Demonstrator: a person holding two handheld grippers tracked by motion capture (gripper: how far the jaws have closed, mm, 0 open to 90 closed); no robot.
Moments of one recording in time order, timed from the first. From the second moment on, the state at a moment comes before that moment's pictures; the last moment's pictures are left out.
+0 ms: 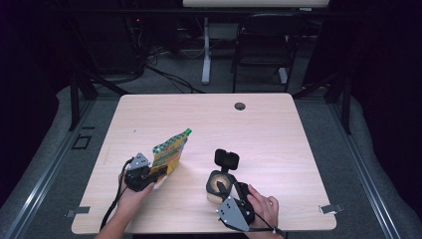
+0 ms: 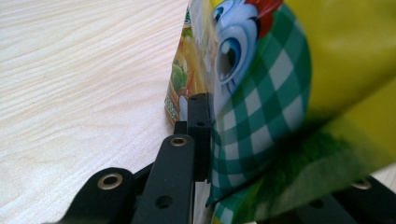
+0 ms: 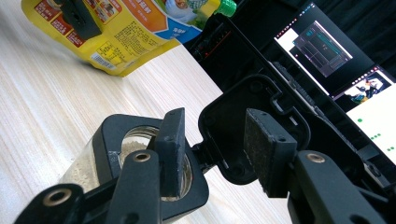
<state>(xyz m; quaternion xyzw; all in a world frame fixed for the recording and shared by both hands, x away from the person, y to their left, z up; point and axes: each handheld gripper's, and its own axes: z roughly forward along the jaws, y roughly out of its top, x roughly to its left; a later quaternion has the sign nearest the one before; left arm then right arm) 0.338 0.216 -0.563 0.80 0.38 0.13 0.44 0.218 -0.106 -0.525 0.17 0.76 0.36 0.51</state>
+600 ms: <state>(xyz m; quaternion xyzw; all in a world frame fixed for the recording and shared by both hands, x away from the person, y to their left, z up) 0.337 0.228 -0.563 0.80 0.40 0.13 0.44 0.218 -0.106 -0.526 0.17 0.76 0.36 0.51</state>
